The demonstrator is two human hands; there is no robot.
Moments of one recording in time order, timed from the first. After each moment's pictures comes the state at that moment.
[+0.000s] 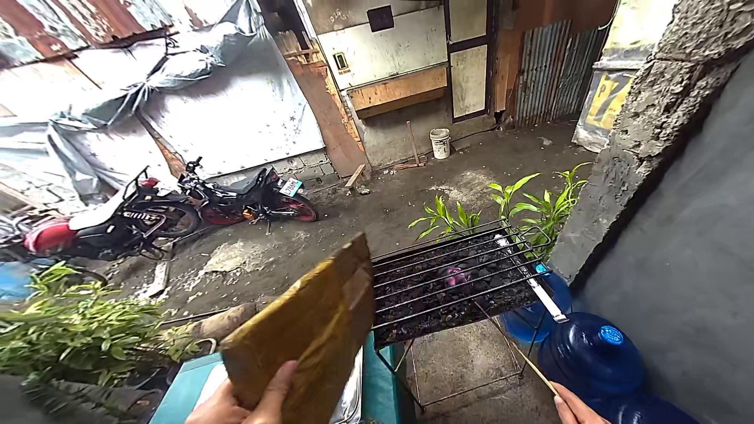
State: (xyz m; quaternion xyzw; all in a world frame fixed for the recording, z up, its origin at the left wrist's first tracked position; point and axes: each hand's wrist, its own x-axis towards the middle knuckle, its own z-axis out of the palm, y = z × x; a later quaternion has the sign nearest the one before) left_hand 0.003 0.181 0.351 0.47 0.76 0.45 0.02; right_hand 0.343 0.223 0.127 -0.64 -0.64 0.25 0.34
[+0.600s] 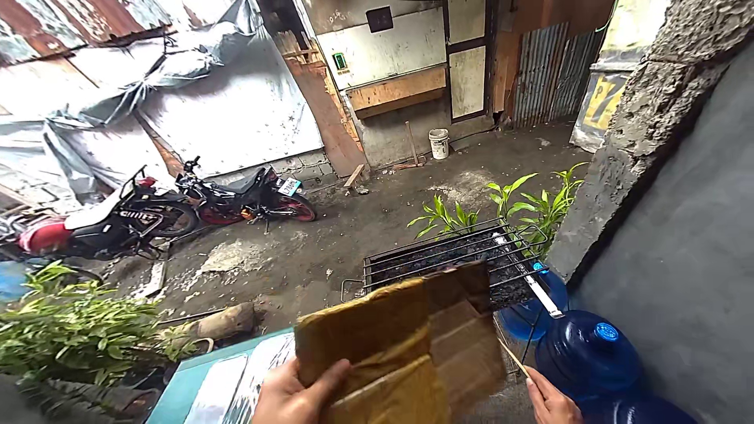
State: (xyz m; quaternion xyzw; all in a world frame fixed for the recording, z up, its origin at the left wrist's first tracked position) left_hand 0.016 0.189 0.338 0.45 0.70 0.50 0.23; right_hand 0.315 0.231 0.114 -0.65 -0.63 0.27 0.34
